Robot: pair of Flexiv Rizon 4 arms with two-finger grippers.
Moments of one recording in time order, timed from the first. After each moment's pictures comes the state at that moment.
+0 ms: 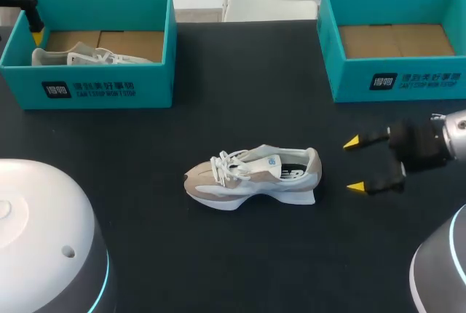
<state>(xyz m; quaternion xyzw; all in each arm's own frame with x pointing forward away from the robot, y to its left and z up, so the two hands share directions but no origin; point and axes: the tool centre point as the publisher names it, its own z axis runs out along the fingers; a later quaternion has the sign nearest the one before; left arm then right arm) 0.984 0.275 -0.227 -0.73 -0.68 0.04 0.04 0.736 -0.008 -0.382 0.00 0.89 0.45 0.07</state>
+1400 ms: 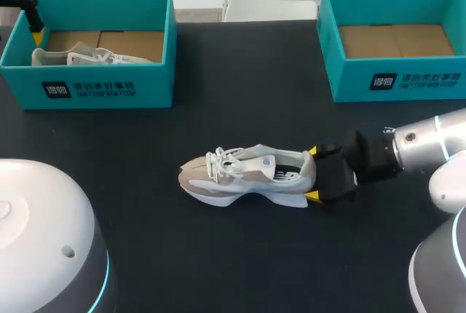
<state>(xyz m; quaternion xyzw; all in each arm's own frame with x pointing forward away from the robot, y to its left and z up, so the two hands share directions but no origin) 0.984 0.275 -0.227 -0.73 -0.68 0.04 0.04 0.736 0.073 -0.408 0.03 0.88 0.48 0.06</state>
